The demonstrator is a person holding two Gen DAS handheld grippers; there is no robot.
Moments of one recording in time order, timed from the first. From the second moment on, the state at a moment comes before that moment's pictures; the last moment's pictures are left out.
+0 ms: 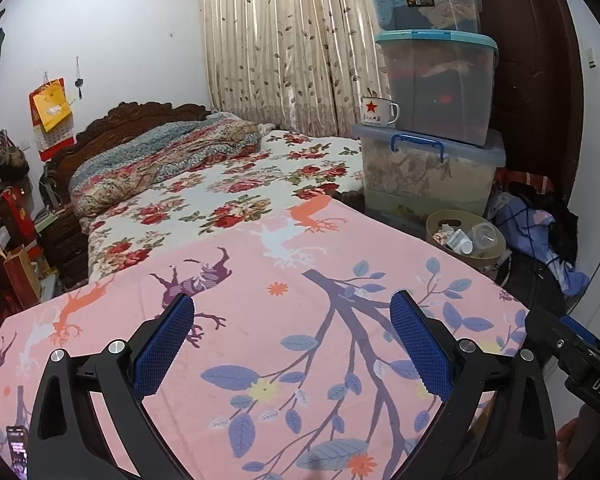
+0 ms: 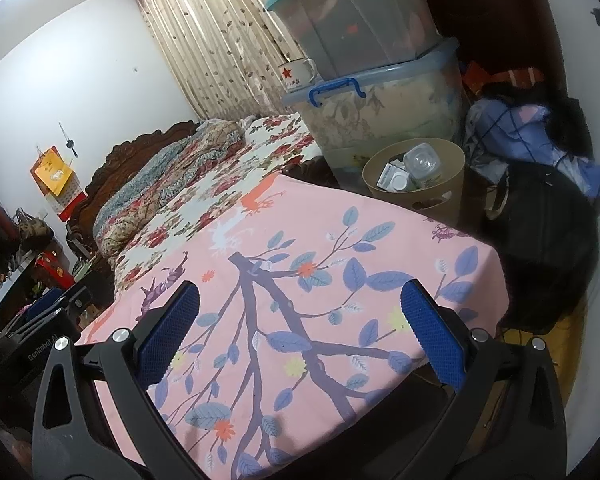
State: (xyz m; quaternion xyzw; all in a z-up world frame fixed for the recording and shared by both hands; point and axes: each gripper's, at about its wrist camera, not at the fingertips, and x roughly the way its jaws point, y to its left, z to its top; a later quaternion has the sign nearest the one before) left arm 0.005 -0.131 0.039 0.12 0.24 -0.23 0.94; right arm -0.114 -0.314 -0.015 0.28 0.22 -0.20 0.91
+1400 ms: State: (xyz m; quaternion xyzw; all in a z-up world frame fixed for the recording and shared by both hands) left arm 0.006 -0.131 0.033 0.13 0.27 -0.22 0.93; right arm -0.110 -0.307 -0.014 0.27 0.22 -0.19 0.92
